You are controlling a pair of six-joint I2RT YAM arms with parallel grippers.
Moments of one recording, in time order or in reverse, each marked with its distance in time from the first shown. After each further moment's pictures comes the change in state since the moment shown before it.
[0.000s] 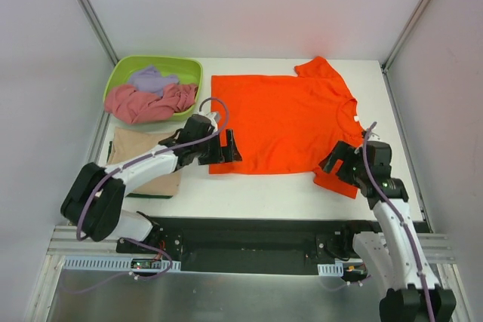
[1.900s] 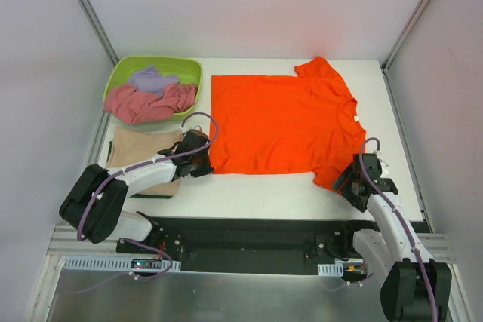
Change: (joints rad) left arm 0.000 -0.062 -0.158 -0.053 -0.294 -0.142; right arm -0.014 0.030 -0.128 -0.128 0.369 0.236
